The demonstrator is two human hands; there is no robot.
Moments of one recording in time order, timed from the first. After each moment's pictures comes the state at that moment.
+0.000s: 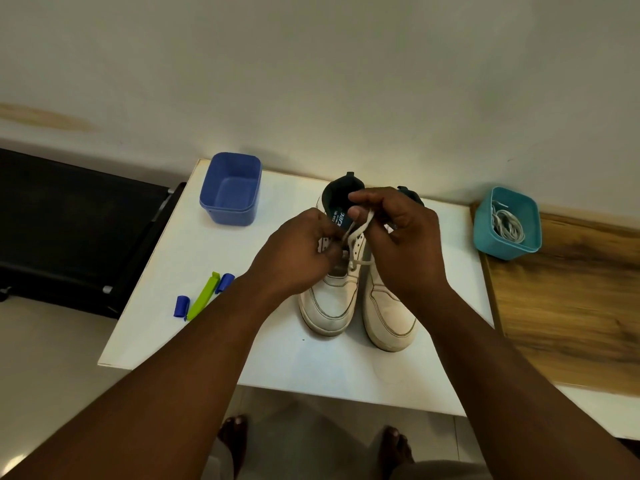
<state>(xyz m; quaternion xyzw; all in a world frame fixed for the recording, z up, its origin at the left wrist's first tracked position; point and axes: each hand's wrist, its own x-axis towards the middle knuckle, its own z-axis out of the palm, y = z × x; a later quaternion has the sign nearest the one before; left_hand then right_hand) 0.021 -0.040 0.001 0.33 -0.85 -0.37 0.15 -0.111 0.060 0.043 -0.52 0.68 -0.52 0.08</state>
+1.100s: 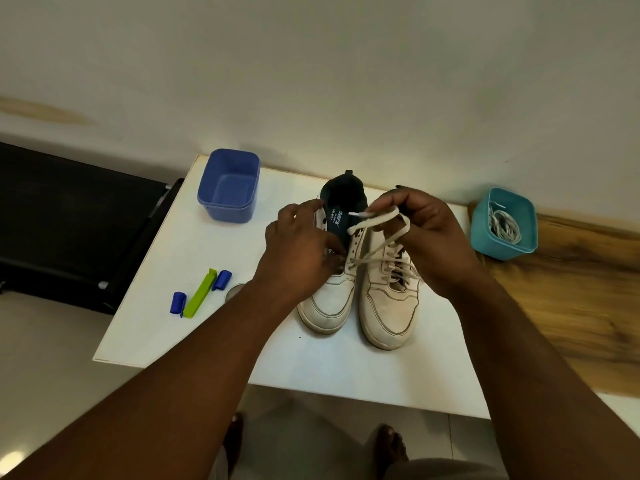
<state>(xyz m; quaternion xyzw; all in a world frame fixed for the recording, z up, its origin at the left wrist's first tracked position) 0.018 -0.029 -0.004 0.37 -0.89 -0.22 0.13 -0.160 0.071 0.044 -0.49 0.57 -0.55 0.37</state>
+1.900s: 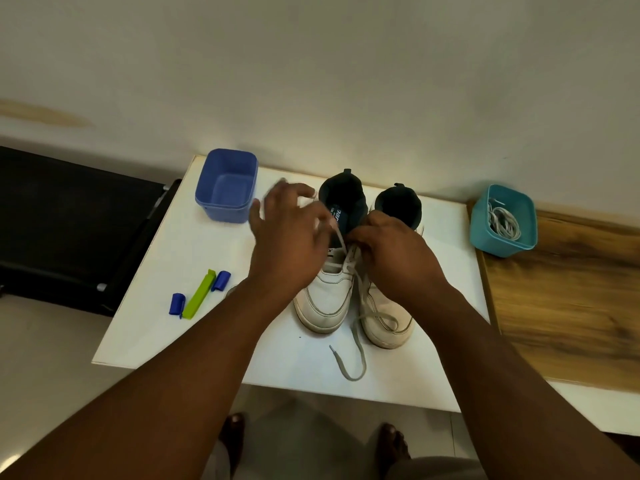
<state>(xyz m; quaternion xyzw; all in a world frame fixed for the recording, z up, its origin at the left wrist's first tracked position) 0.016 -0.038 0.002 0.44 -0.86 -0.19 0.21 -0.138 0.063 0.013 -0.64 0.76 -0.12 0.03</state>
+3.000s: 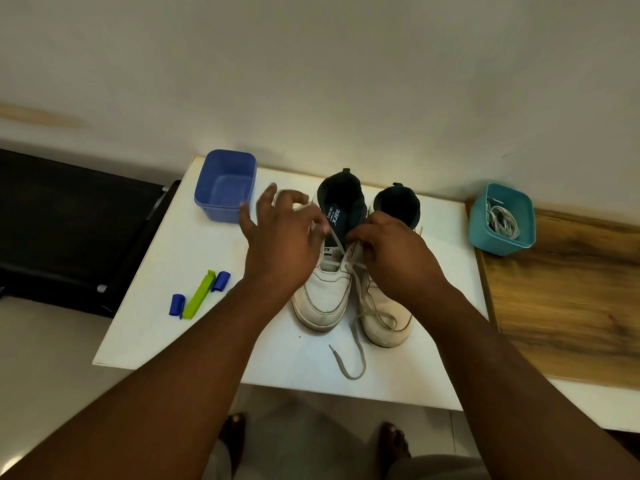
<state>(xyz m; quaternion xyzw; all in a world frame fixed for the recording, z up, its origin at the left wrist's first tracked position) 0.021 -0.043 -0.010 0.44 -0.86 -0.16 0.19 -0.140 0.065 0.012 -0.62 0.77 -0.13 0.07</state>
